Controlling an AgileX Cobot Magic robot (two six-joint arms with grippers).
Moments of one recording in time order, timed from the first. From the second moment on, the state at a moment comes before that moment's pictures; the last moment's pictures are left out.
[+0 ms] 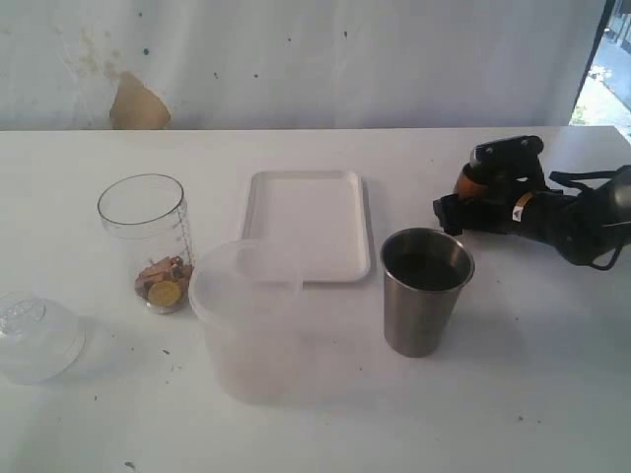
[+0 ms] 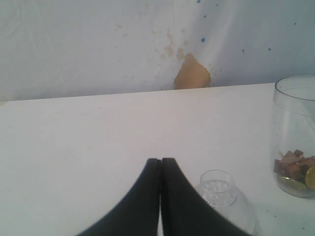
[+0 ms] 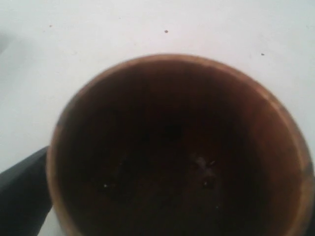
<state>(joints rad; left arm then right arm) 0.06 0.00 -0.01 0.04 0.21 0.05 -0.10 2.24 -1.18 -0.45 -0.47 0.26</state>
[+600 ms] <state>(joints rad) 0.06 0.00 -0.01 0.04 0.21 0.05 -0.10 2.10 -1.18 -0.66 -0.34 0.46</state>
